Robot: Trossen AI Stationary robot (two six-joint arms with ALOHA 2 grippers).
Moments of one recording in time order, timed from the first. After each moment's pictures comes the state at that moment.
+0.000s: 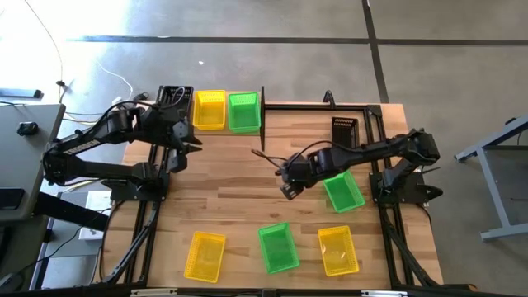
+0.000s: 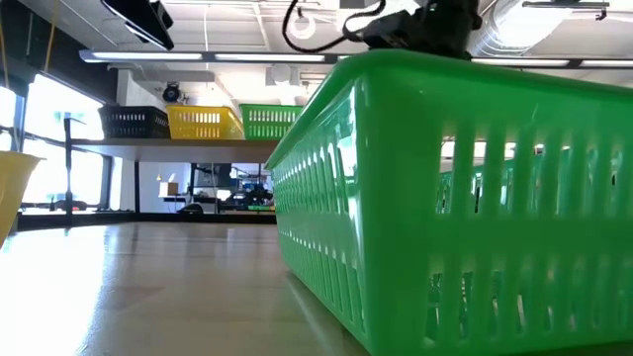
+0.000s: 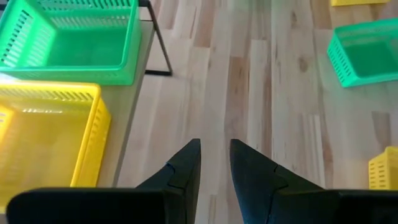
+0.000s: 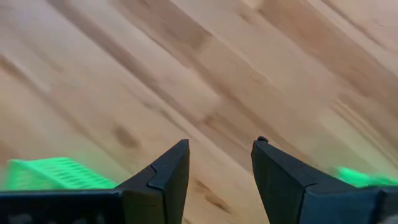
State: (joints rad) left arm 0.43 0.89 1.13 -1.08 0.09 0.18; right arm 0.10 1.66 1.31 -0.92 0.10 0.98
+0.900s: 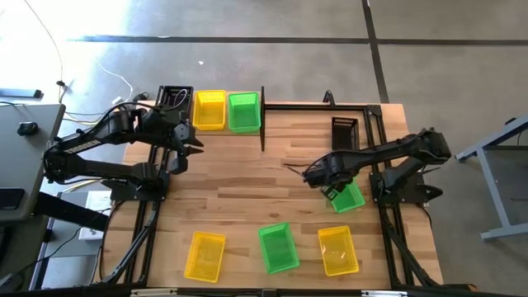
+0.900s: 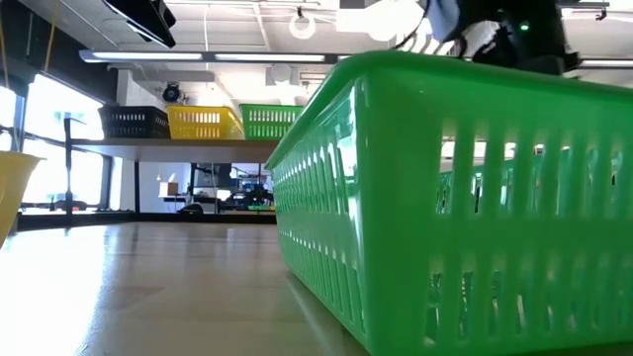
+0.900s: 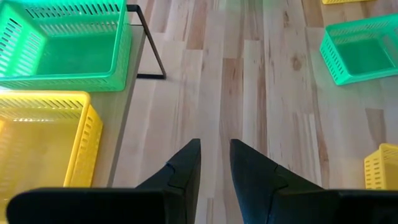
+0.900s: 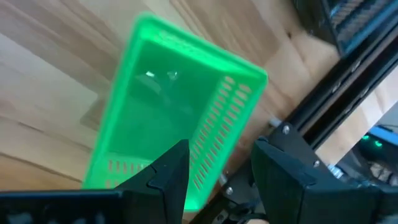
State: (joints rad) left arm 0.40 0.90 1.13 -1.07 0.08 0.19; right arm 0.13 1.55 1.17 -1.49 0.13 0.94
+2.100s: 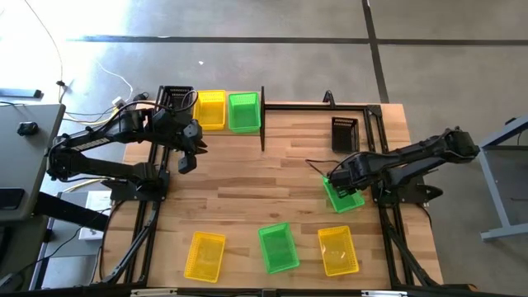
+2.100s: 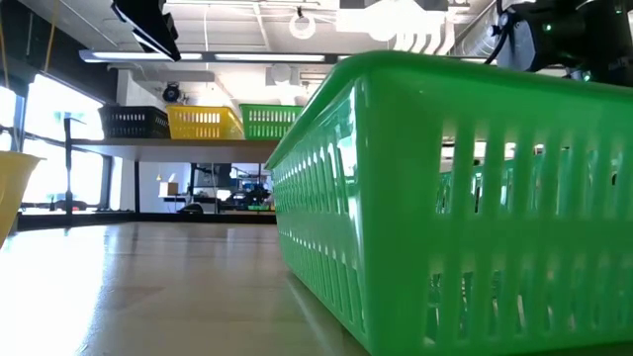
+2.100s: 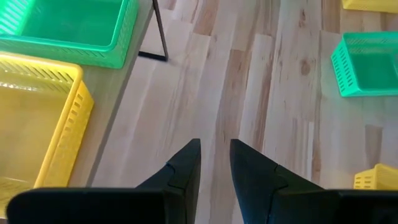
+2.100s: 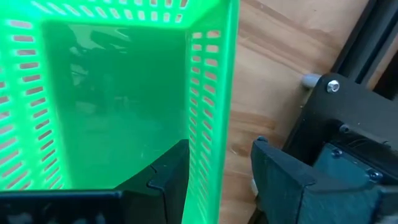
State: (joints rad) left arm 0.40 0.97 1.13 -1.07 0.06 0.03; right arm 0.14 1.24 0.71 -1.20 0.05 1.31
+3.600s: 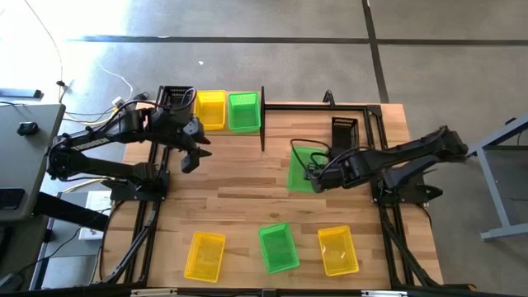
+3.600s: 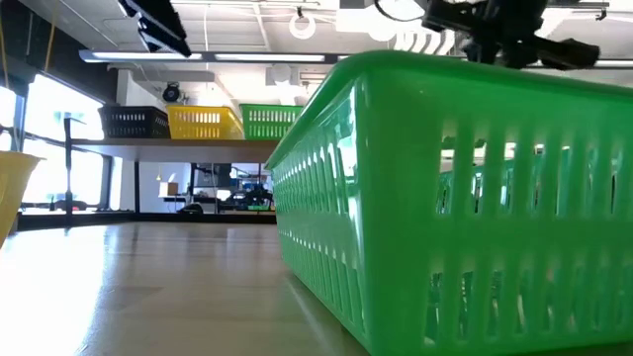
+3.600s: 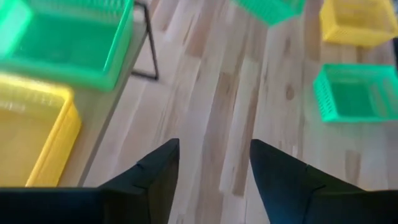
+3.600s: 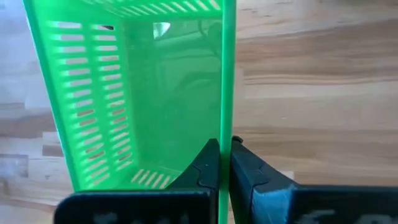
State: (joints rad) left arm 0.38 0.97 1.13 -0.99 0.09 -0.03; right arm 0.24 1.38 1.15 -1.07 0.41 1.83
